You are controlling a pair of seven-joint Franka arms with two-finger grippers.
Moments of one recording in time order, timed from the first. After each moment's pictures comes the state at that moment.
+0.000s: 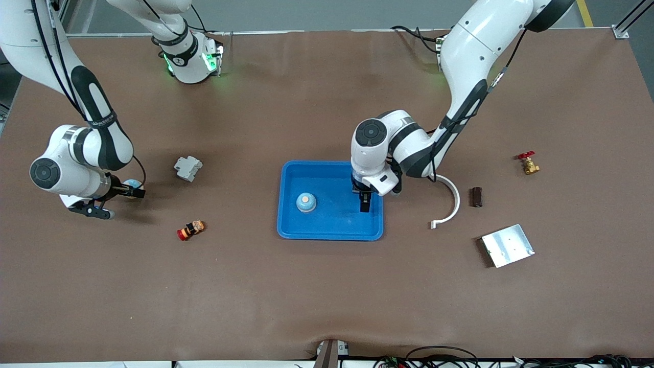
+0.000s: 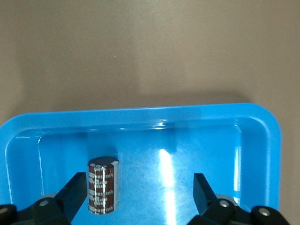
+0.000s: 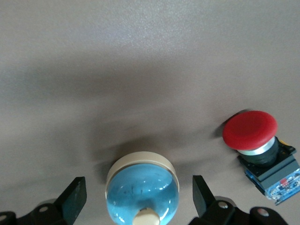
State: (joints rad) left arm -0.34 0.67 -0.39 -1.74 0.49 2.39 -2.49; right arm -0.14 0.47 -0.11 -2.11 -0.09 2.39 0.07
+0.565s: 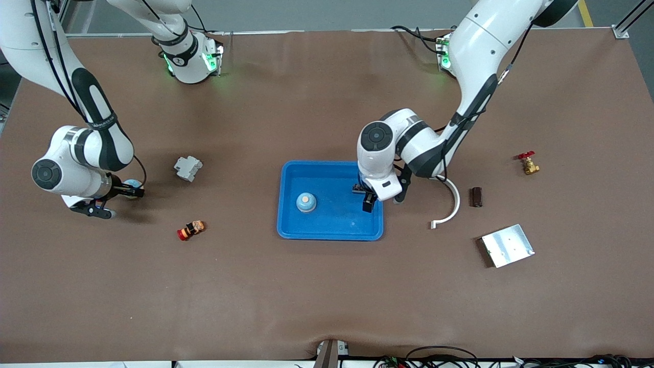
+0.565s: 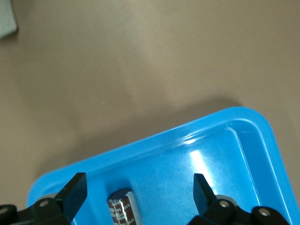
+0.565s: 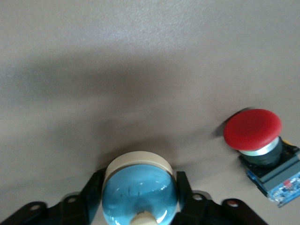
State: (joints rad) left arm -0.29 0.63 -0.40 -1.74 0.42 2.28 -2.04; right arm -0.14 0.48 -0.11 -2.11 -0.09 2.39 0.07
